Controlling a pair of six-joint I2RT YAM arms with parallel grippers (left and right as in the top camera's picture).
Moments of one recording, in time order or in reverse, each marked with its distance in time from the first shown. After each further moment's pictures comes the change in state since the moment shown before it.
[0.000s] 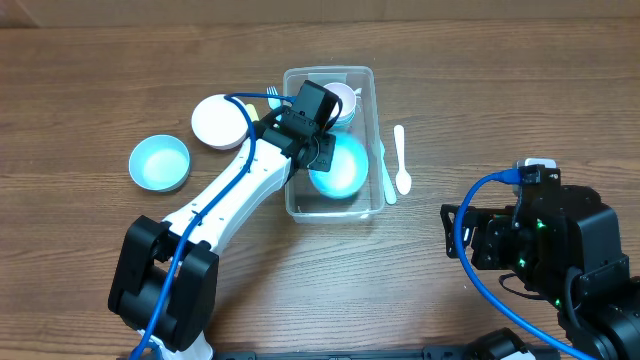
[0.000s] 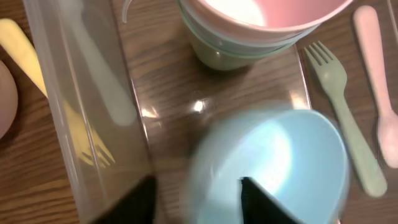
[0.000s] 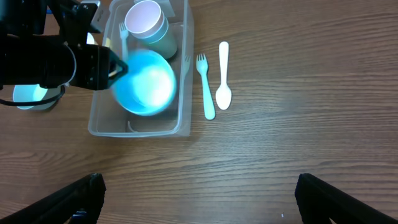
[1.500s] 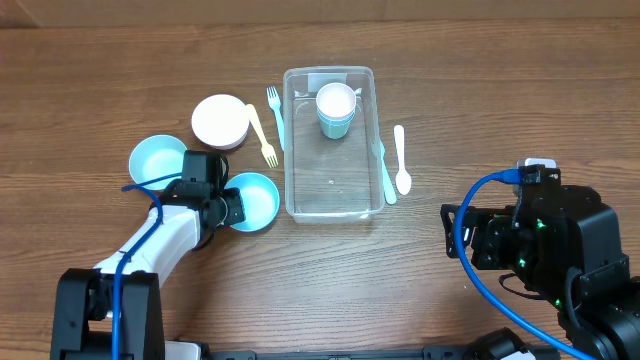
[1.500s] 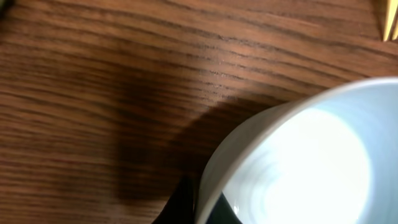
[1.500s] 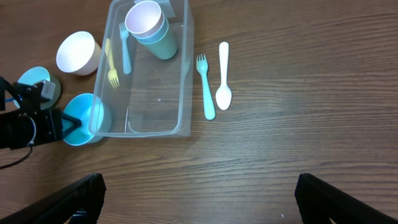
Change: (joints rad) left arm 0.433 -0.267 -0.682 0.316 0.106 -0.006; right arm 0.000 0.000 0.000 0.000 0.000 0.001
